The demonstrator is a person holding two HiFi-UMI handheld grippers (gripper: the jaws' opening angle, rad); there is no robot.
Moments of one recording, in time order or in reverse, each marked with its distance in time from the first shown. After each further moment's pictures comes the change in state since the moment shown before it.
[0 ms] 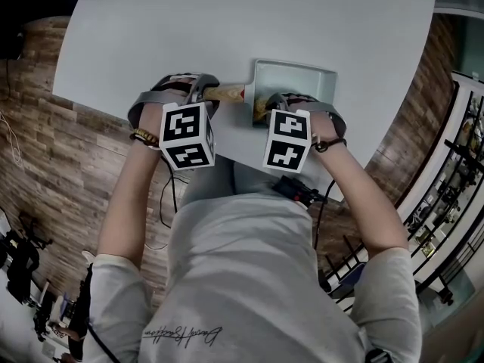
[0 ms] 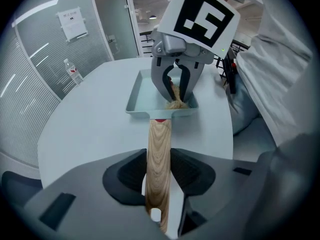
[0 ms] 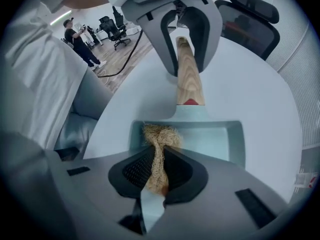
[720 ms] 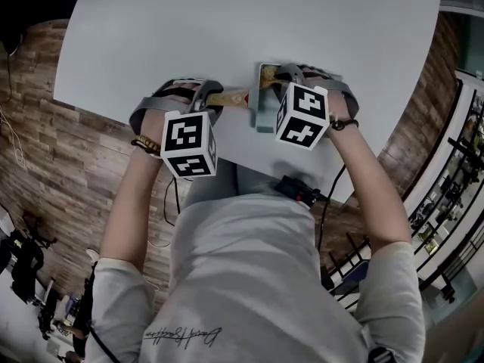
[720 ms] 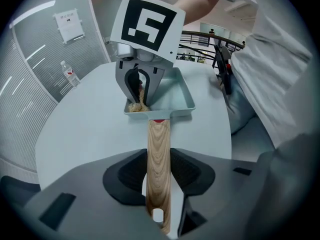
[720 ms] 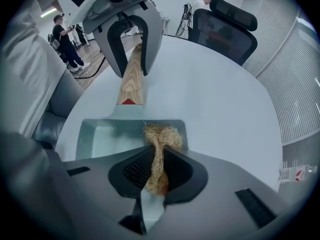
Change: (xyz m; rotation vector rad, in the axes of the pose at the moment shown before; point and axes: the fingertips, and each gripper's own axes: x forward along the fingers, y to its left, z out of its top) left arm -0.006 -0.003 0.000 0.033 -0.017 -0.021; right arm -0.012 -0.083 0.001 0.051 -0.080 -0.197
